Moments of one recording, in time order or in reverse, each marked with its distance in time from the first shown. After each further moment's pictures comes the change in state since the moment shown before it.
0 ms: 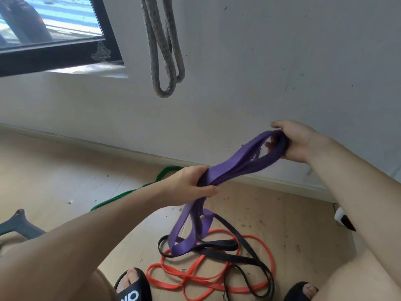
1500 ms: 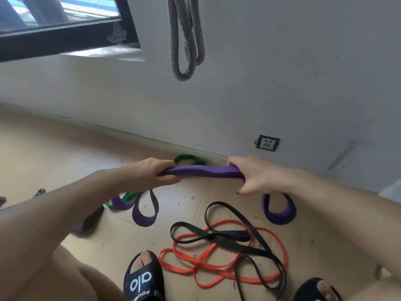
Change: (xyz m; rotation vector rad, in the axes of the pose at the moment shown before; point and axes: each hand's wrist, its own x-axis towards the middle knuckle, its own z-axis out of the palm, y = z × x) left_hand -0.054 -0.079 -0.059 0.381 -0.045 -0.169; right_hand -0.032 0.082 0.080 -1.418 -0.529 -0.652
